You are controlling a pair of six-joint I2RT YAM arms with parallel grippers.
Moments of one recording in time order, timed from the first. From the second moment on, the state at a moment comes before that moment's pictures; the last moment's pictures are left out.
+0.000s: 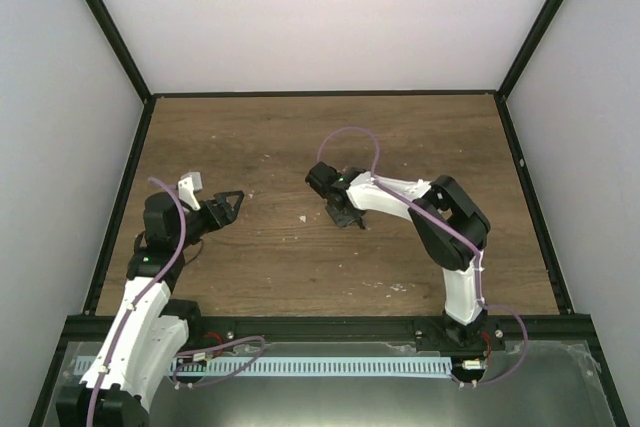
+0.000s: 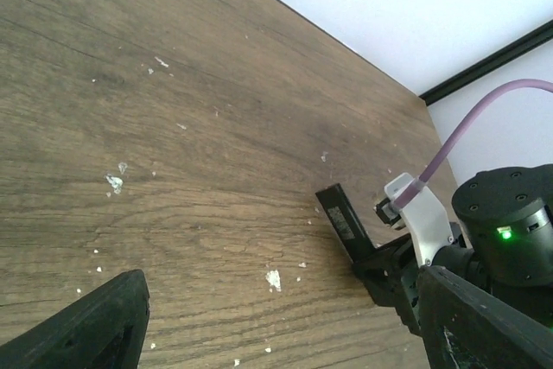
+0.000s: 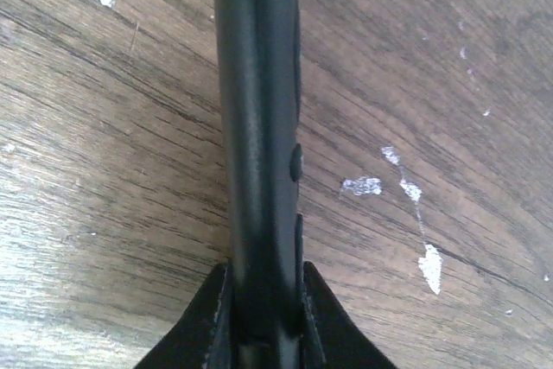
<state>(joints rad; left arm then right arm) -0.07 0.67 0.42 -0.19 0.47 -0.60 0.80 1.94 1.31 -0.76 0.38 0.20</state>
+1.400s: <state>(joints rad) -0.07 0.81 1.00 -0.47 0.26 -0.42 0.69 1.53 1.27 -0.58 0.24 0.15</state>
